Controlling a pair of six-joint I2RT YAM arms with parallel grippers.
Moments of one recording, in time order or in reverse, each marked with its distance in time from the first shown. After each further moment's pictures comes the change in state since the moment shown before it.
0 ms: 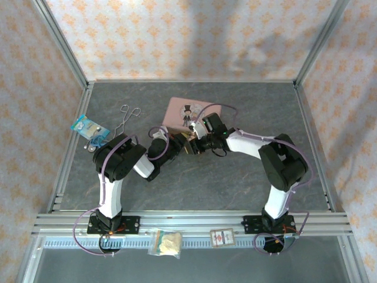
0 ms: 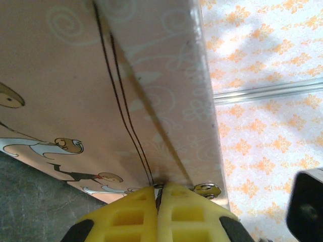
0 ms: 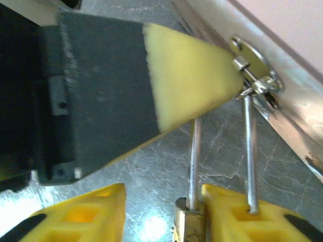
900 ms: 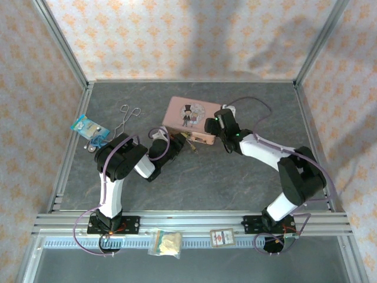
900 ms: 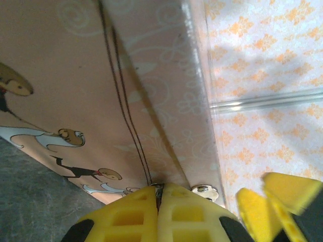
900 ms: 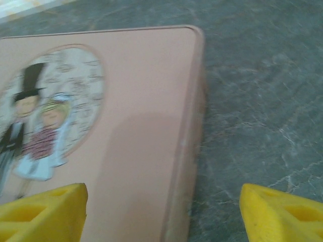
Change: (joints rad) left arm -0.008 0.016 -0.001 0.011 -0.058 -0.021; right arm -0.063 -0.167 -0.090 0.101 0.748 0.493
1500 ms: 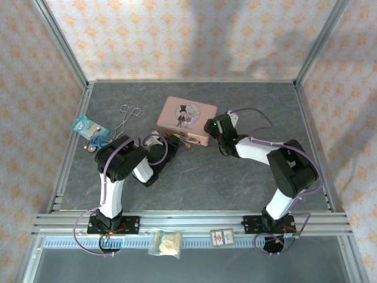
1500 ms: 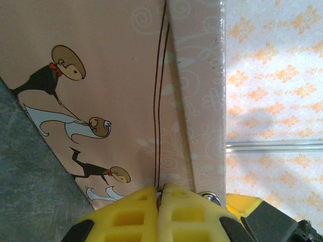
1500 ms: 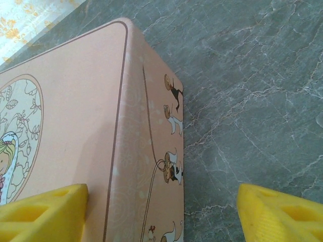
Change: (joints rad) left arm -0.018 -0.003 -0.080 0.088 -0.191 -0.117; right arm -0.002 0.080 -0.079 0.190 0.000 0.262
